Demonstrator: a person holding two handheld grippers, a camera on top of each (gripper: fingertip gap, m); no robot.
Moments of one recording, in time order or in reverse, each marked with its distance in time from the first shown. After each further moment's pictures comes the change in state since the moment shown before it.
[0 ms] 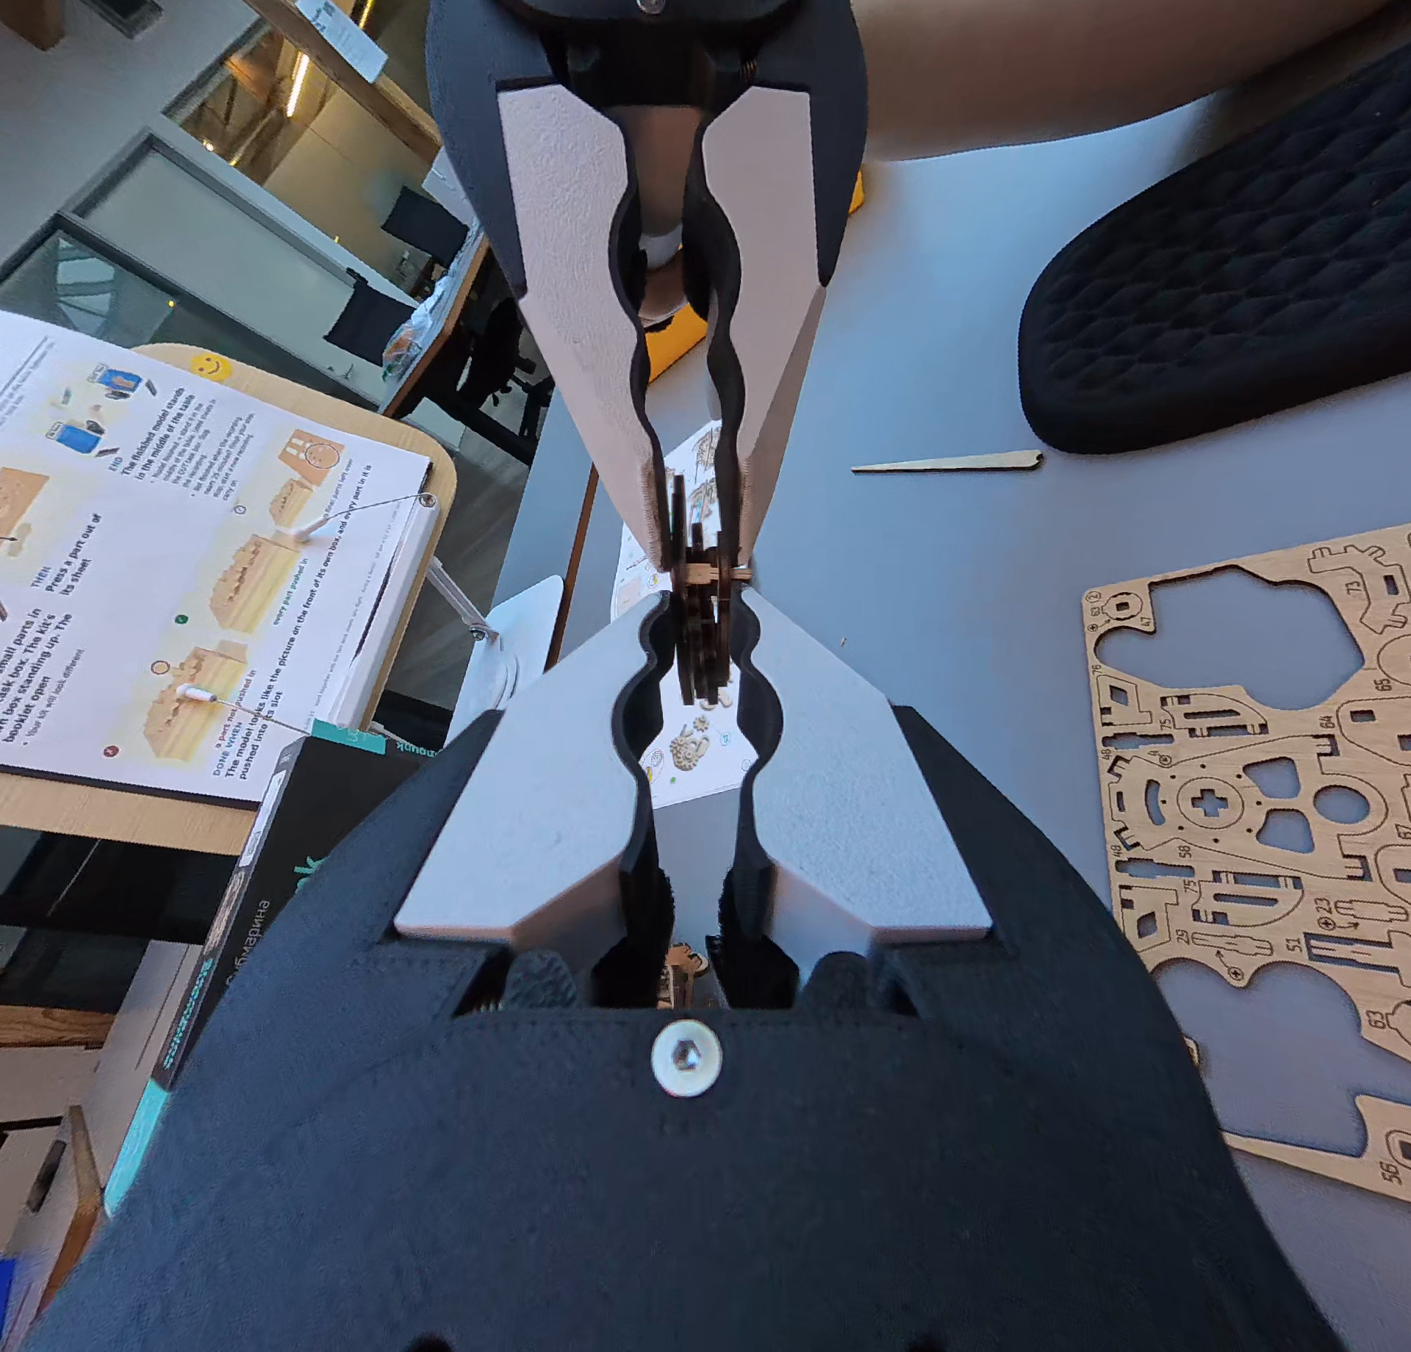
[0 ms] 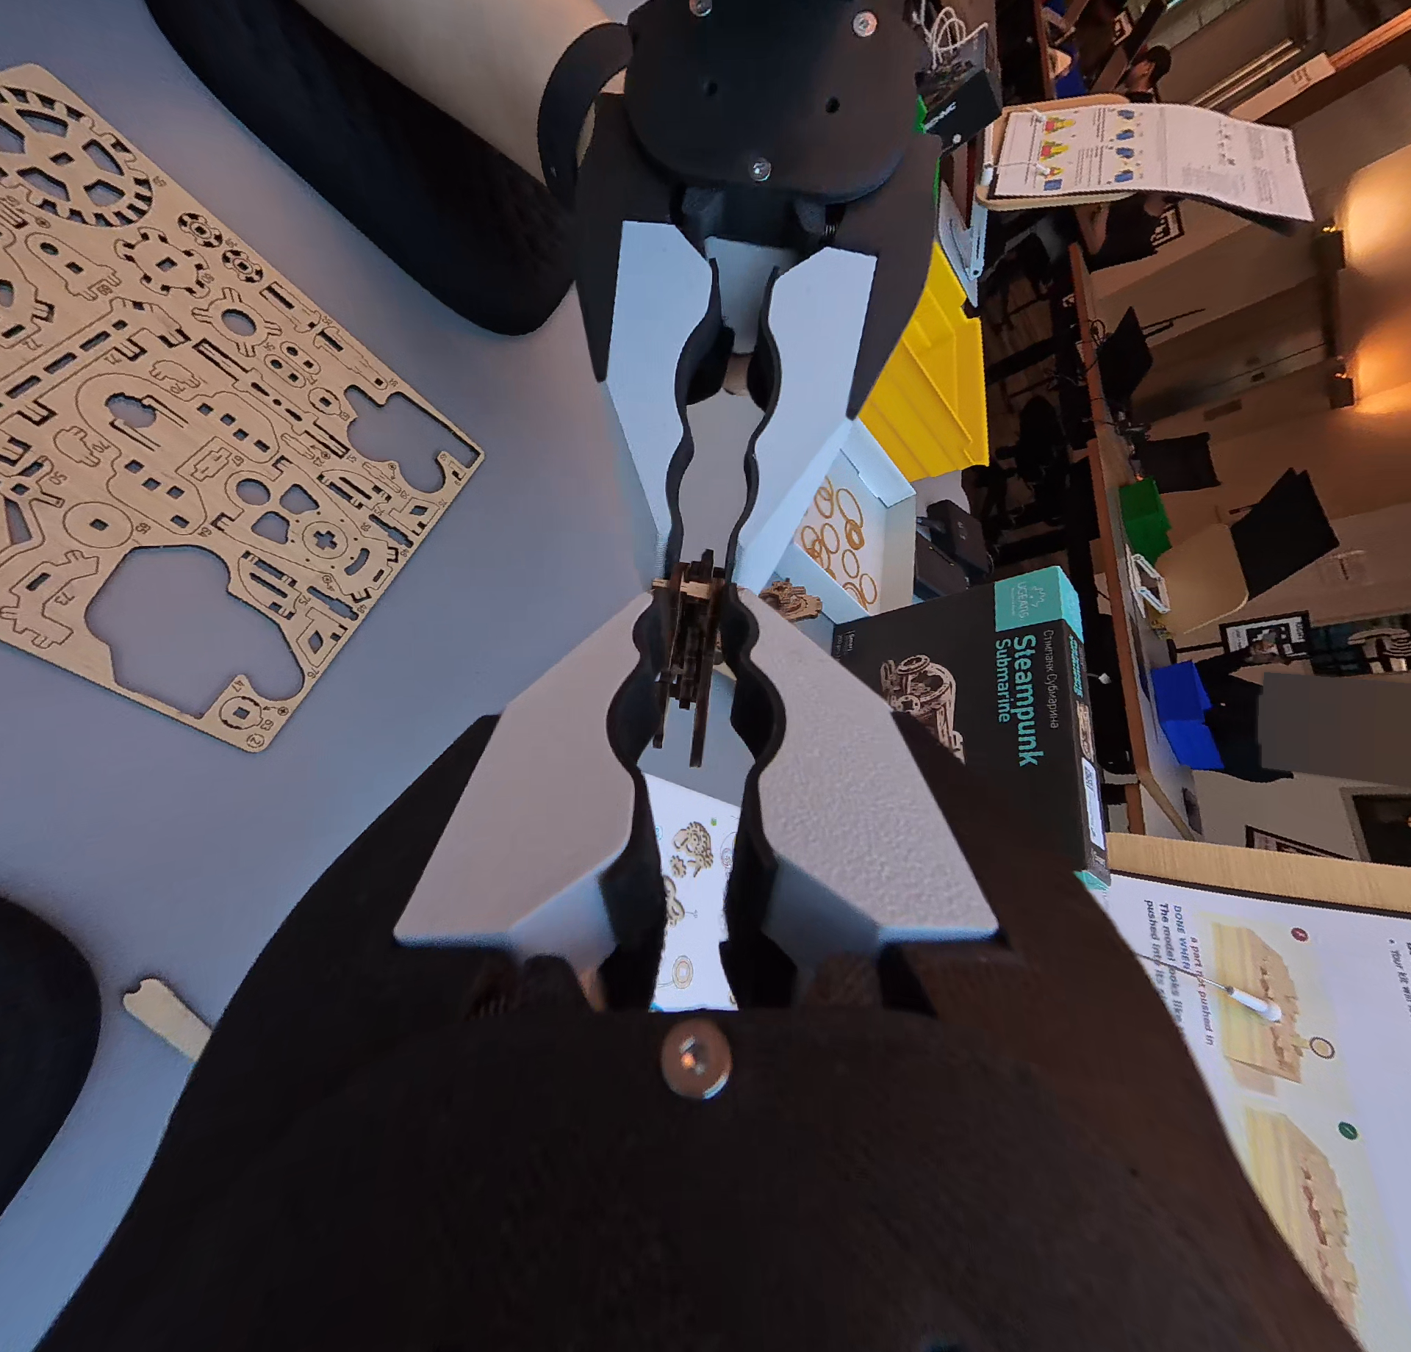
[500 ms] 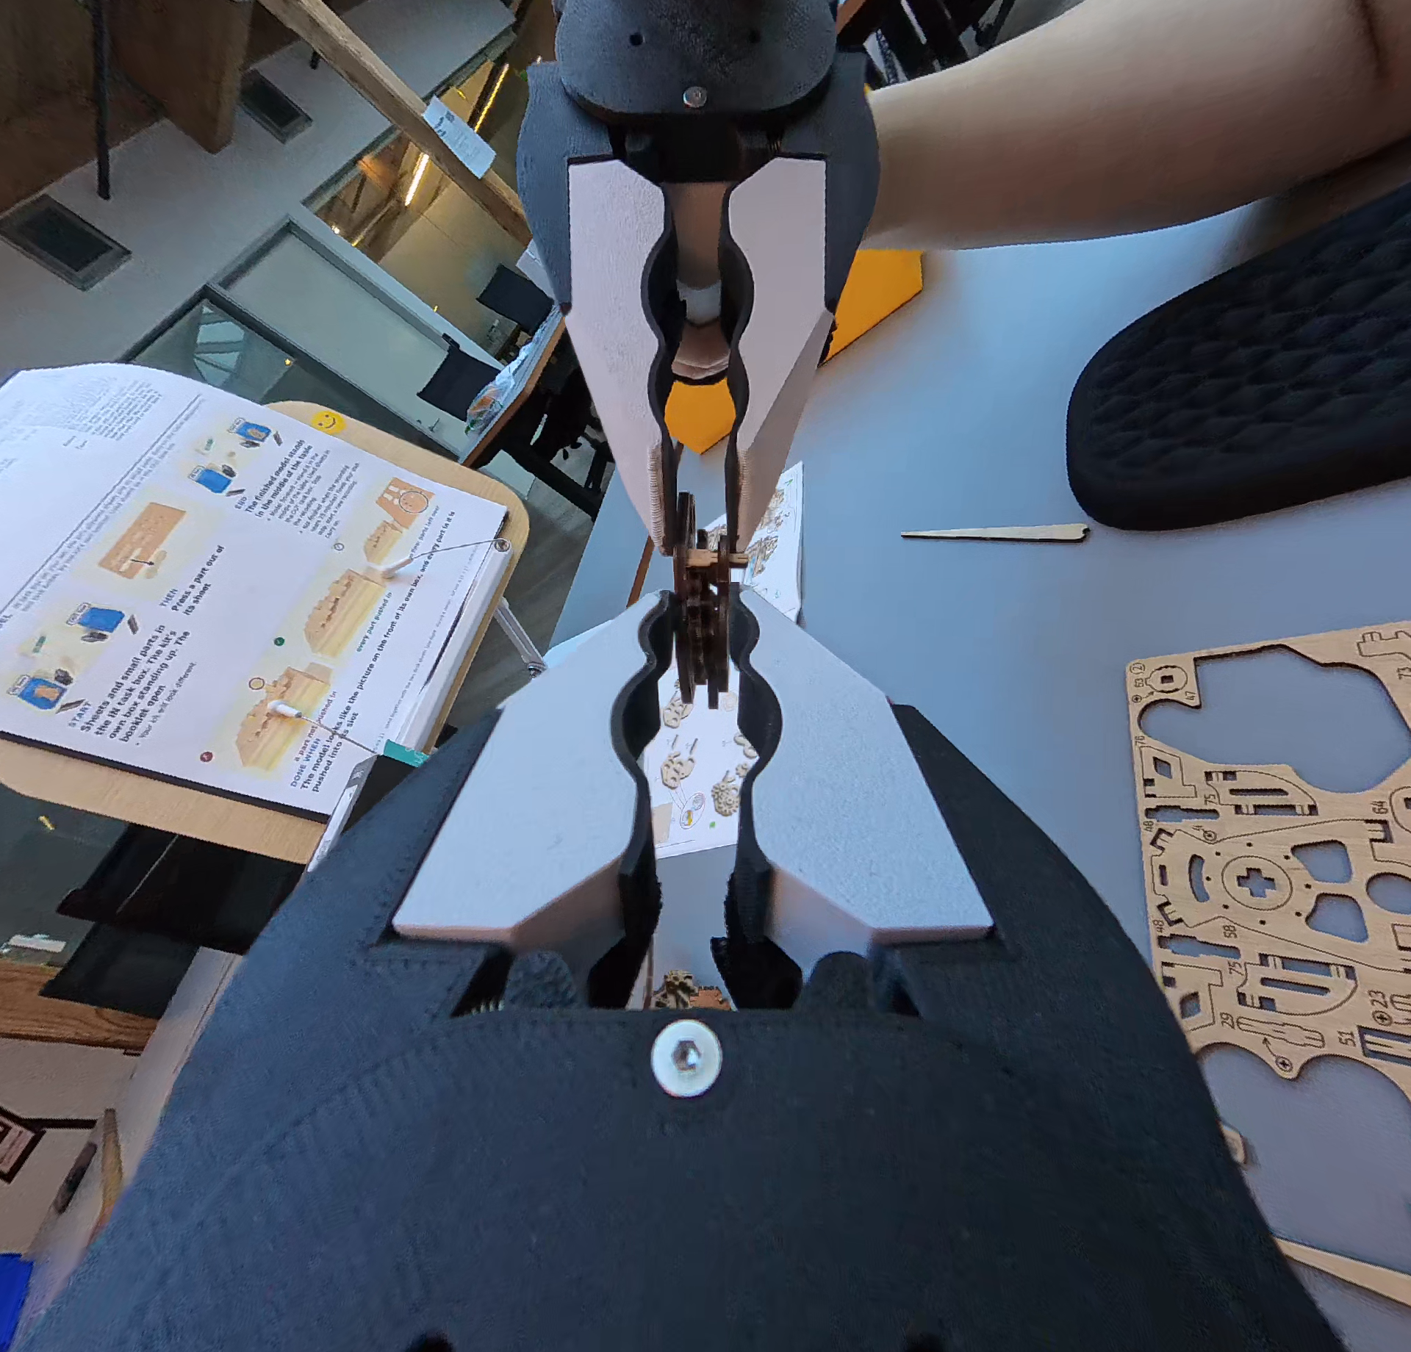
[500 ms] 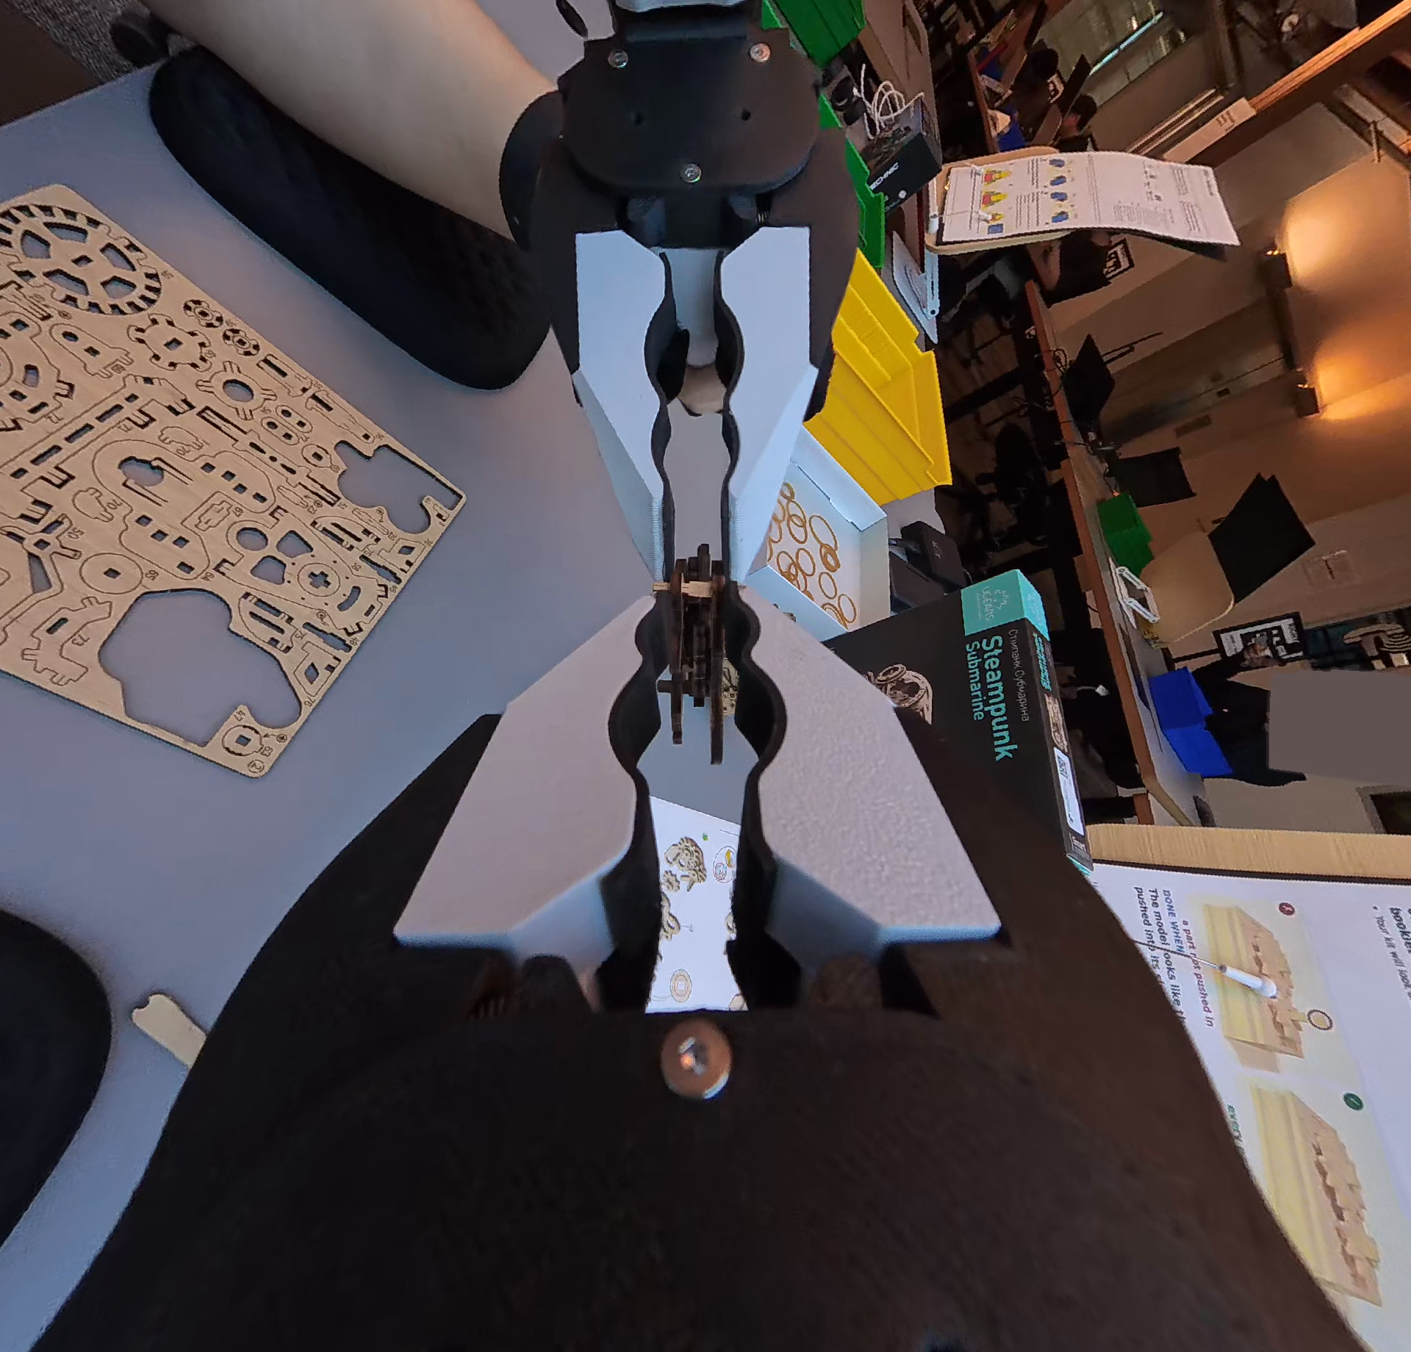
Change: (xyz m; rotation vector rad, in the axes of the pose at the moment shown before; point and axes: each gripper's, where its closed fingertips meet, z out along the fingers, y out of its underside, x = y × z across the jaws) left arm -0.014 -0.018 -0.009 0.088 -0.098 -0.008; right arm 0.014 -0.006 -0.017 0.073 0.035 0.056
